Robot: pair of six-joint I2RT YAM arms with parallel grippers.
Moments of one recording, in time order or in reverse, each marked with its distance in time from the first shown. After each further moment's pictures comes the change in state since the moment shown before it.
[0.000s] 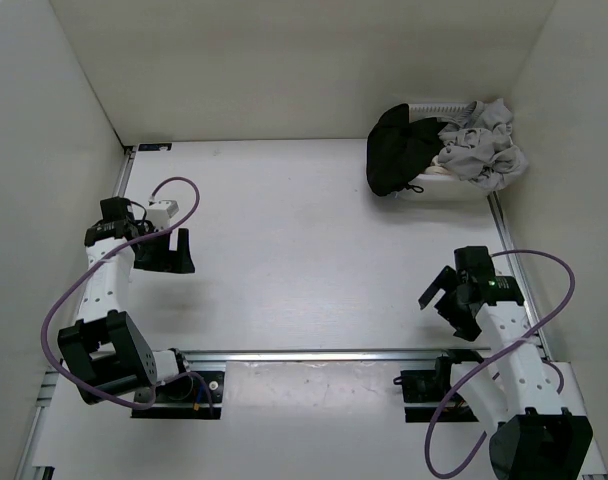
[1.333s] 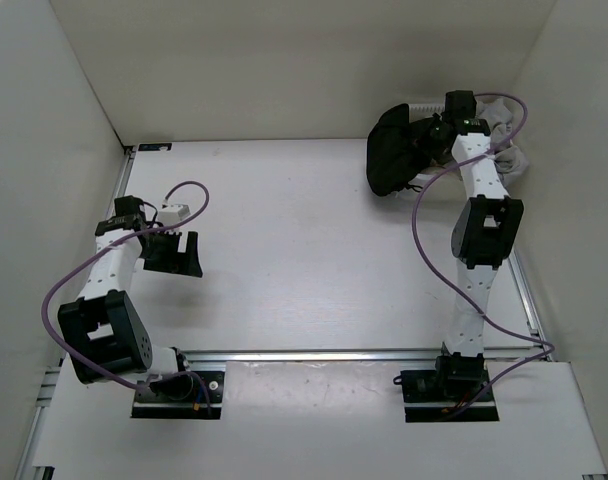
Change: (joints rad) left arm -0.053 0.103 0.000 0.001 0.008 0.011; right arm -0.049 1.485 1.618 0.333 -0.303 -0.068
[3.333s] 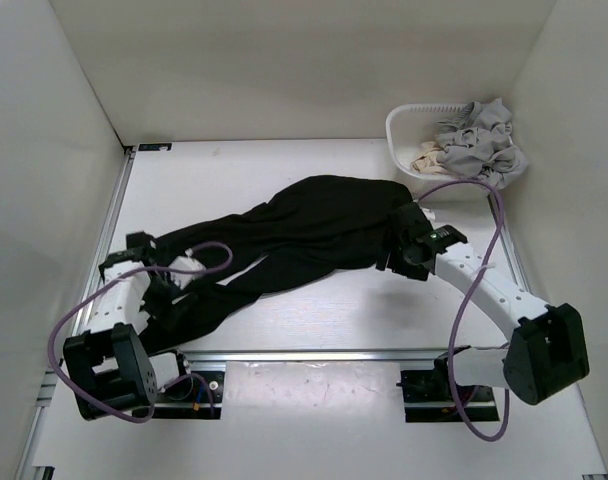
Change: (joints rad) left arm 0.004 -0.190 -0.226 -0.097 -0.371 0.520; right arm 0.513 -1.041 -1.315 -0.045 0.420 0.015
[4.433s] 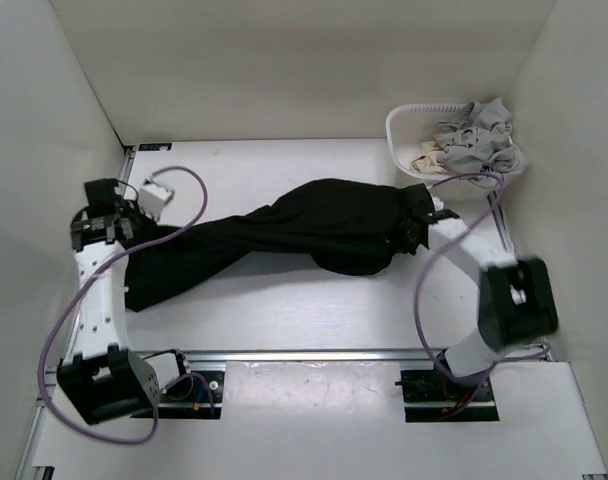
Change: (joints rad) left arm 0.008 -0.009 0.363 0.087 0.050 -0.181; right arm -0.220 0.338 0.055 0.354 -0.103 0.138
